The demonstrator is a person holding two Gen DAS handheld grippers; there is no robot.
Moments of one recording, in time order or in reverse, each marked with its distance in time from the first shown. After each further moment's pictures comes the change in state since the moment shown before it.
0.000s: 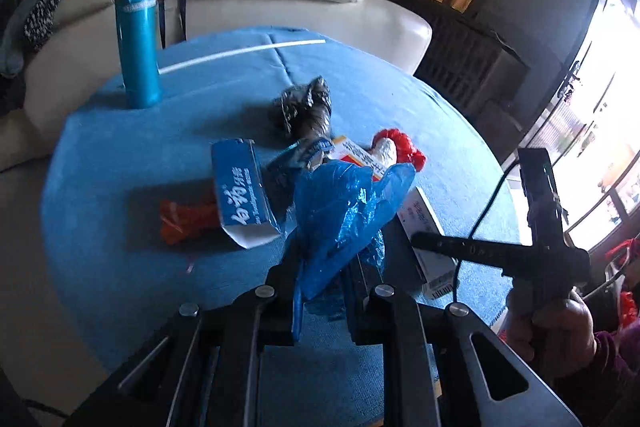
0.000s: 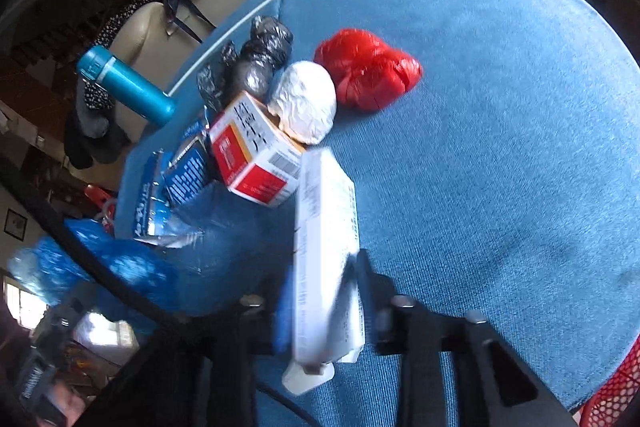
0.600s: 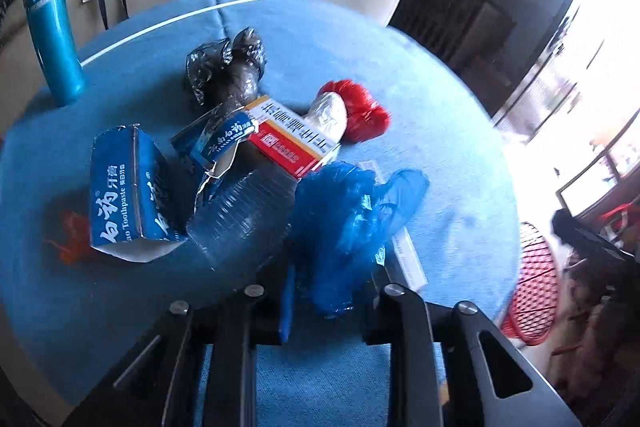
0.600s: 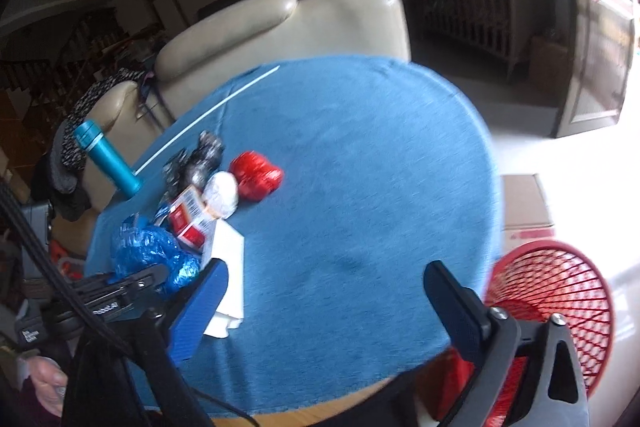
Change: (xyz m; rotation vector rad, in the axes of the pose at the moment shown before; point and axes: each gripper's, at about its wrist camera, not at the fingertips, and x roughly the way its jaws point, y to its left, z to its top) left arm 0.072 -0.056 0.006 0.069 0.144 -0.078; right arm -0.142 -0.054 -0.040 0.019 -0.348 -0.190
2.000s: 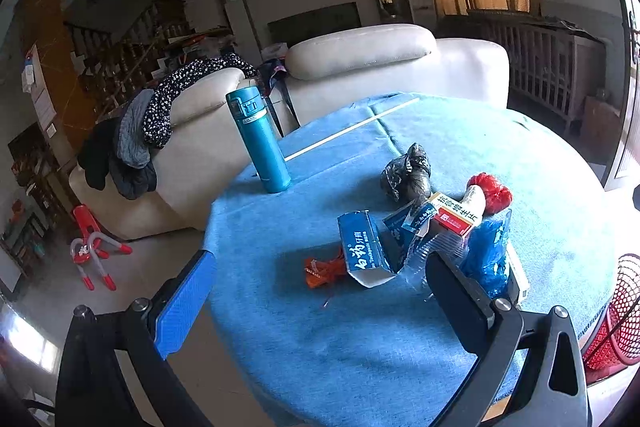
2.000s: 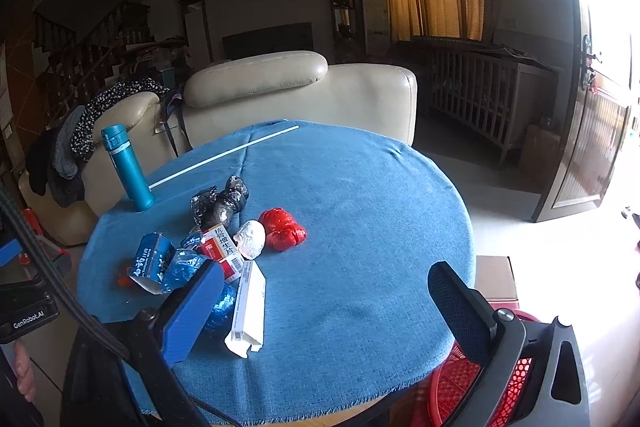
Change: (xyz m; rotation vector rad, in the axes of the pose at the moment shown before) left arm -0.145 -0.004 -0.031 0.048 -0.342 0.631; right arm -0.078 0.059 0.002 -0.192 -0.236 -0.106
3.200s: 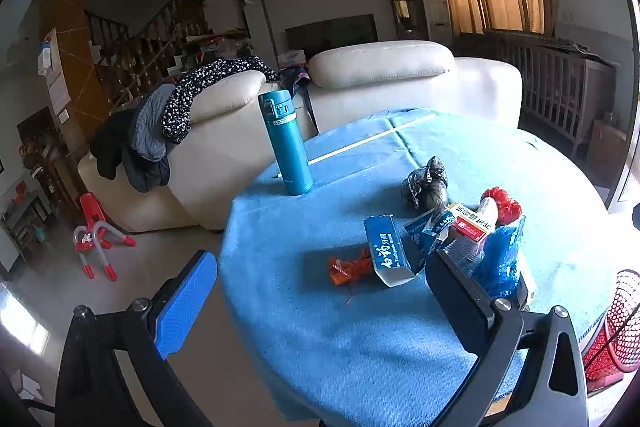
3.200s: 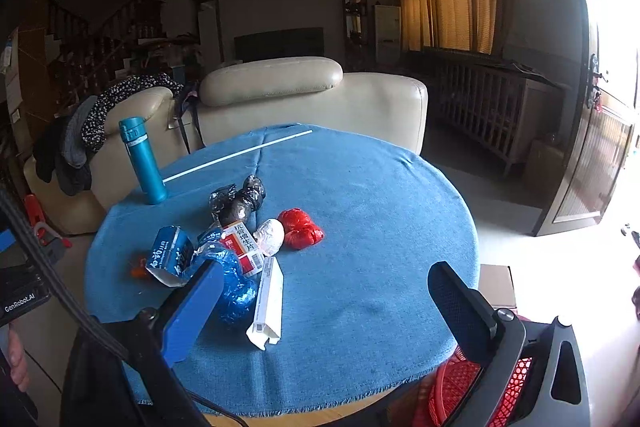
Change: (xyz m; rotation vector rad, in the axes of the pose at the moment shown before) left arm -0.013 0.033 -0.012 -0.067 -0.039 0.019; right arm -0.019 0.024 -0.004 -0.052 -0.021 0.009
